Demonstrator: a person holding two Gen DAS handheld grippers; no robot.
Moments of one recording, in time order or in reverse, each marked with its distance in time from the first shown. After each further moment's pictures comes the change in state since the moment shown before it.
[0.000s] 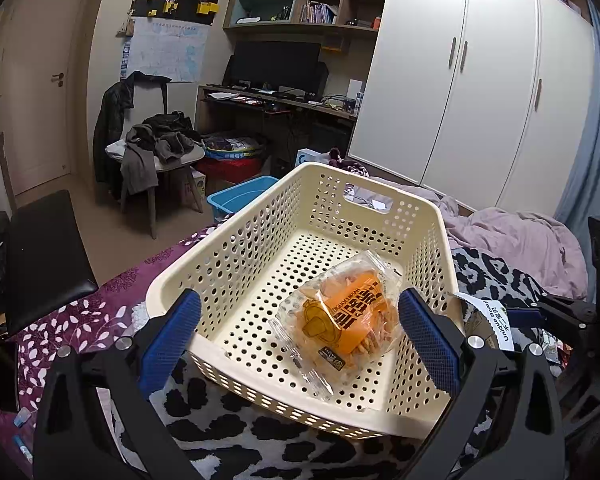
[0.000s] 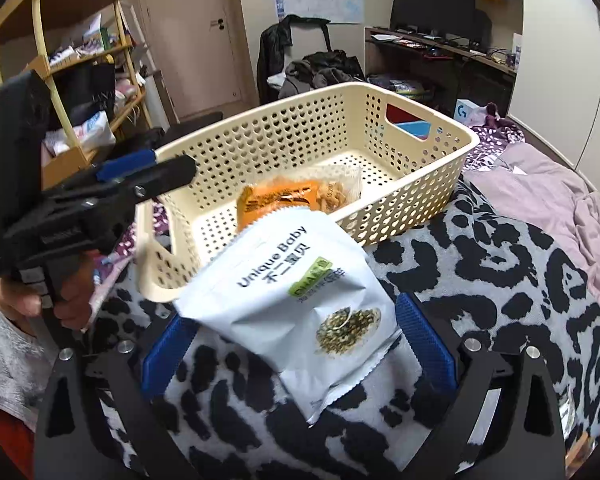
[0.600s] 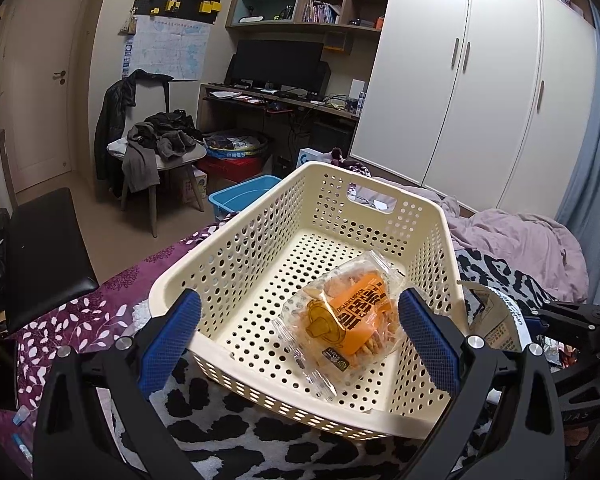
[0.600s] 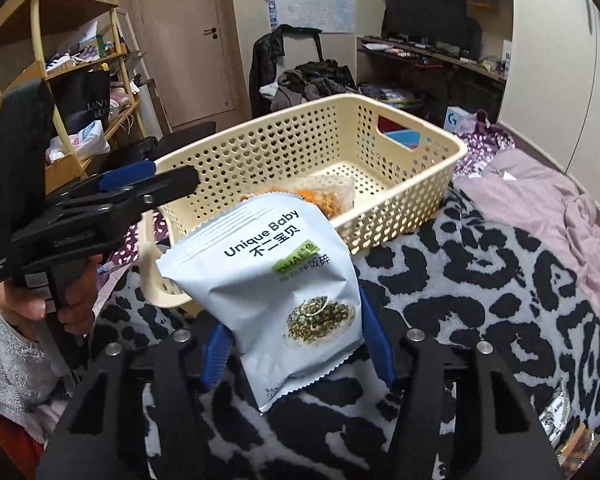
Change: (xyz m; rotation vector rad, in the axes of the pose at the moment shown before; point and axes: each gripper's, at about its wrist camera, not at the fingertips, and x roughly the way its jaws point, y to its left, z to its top) left arm 0.001 0.005 -0.001 -0.008 -0.001 0.002; right arm -0.013 0.008 0.000 0.007 -0.053 -0.028
